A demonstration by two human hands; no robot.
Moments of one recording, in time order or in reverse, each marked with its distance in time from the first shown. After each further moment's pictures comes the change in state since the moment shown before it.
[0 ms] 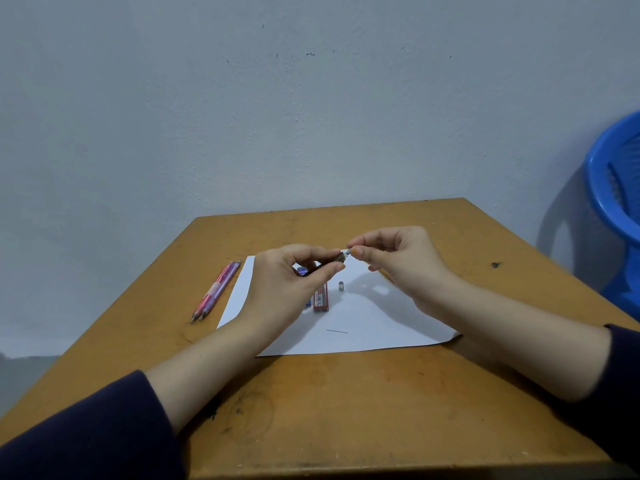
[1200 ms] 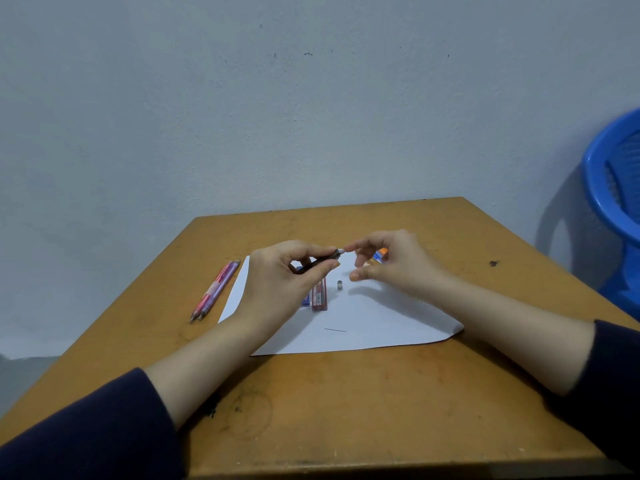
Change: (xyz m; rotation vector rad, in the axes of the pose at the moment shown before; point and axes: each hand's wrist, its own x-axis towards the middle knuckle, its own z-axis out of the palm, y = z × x) left_hand 0.003 -0.005 -0.002 0.093 0.039 0.151; right_hand 0.017 0.019 -0.014 -0.484 -0.157 -0.102
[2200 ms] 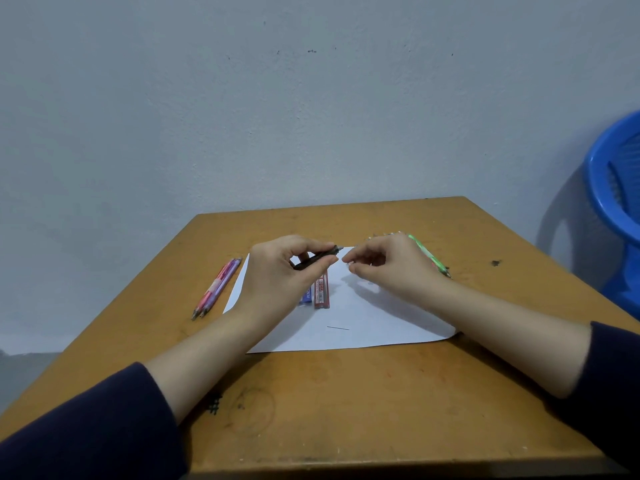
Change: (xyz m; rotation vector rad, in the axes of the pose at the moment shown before) left_hand 0.004 -0.007 -0.004 0.129 0.012 0.079; right_hand -0.004 -0.008 0.013 0.049 0.039 0.044
